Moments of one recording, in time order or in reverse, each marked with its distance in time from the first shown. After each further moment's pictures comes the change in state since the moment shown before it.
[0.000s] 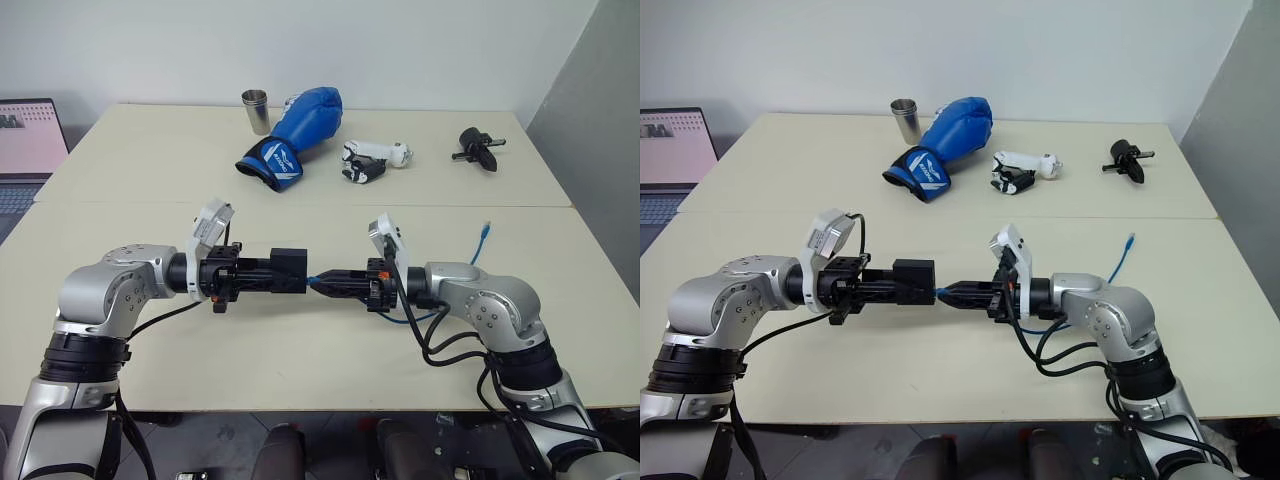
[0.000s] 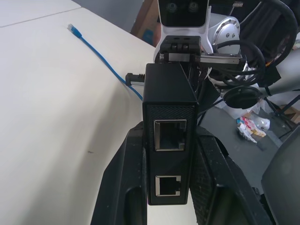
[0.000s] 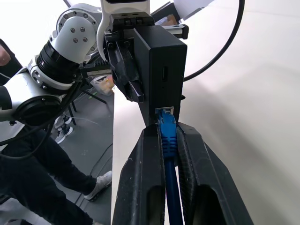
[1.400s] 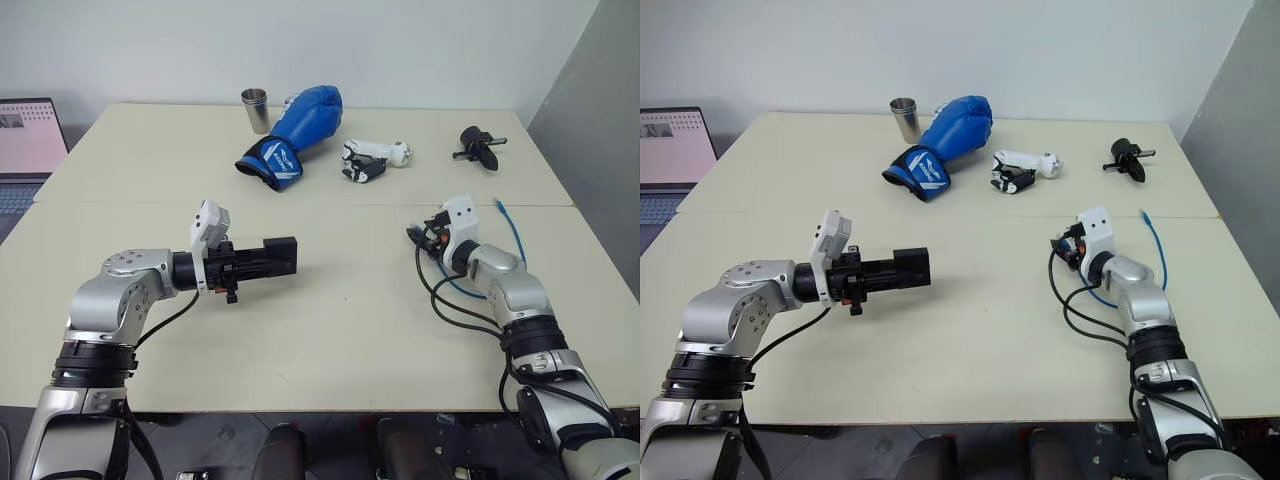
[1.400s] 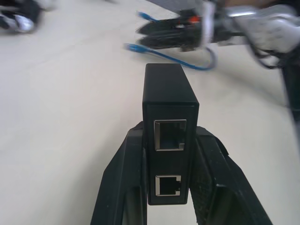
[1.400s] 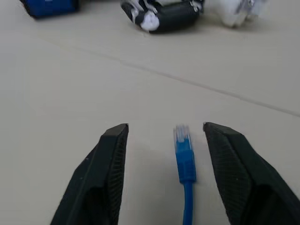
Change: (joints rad) left arm 0.040 -0.096 0.067 0.114 0.186 -0.305 0.296; right arm -0.069 -0.101 -0.169 0.542 -0.455 -0.611 -0.269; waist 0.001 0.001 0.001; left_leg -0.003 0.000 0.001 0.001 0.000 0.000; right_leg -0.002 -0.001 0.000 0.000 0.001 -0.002
